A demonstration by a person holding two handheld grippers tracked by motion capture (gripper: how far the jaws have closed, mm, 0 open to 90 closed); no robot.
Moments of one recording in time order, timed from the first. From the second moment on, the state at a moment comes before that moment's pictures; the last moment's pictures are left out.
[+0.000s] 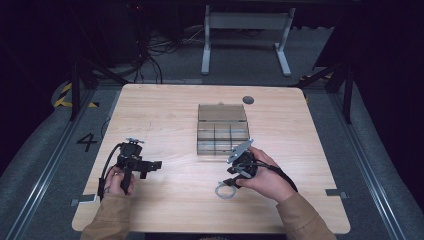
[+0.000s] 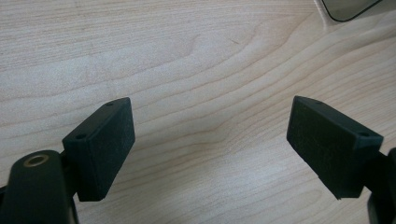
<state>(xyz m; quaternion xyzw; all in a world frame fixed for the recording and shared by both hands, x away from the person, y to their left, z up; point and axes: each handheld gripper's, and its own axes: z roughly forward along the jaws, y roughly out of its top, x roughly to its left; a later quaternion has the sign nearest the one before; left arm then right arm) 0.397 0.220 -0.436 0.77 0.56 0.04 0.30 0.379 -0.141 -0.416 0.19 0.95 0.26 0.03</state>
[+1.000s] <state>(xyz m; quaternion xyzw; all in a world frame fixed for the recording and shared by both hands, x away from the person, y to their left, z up) 0.398 0.220 -0.436 0.77 0.56 0.04 0.30 0.380 -0.126 -0.440 0.14 0.96 0.23 0.04</state>
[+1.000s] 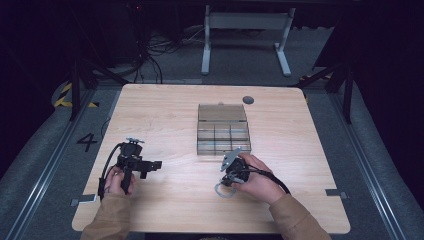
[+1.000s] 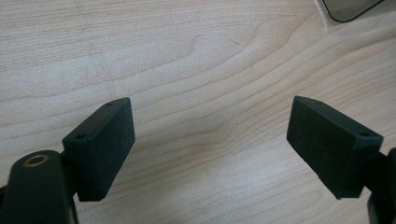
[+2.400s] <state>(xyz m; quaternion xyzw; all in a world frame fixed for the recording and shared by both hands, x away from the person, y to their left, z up) 0.398 0.220 -0.436 0.77 0.56 0.04 0.30 0.370 -0.147 -0.389 0.23 0.92 0.32 0.00</state>
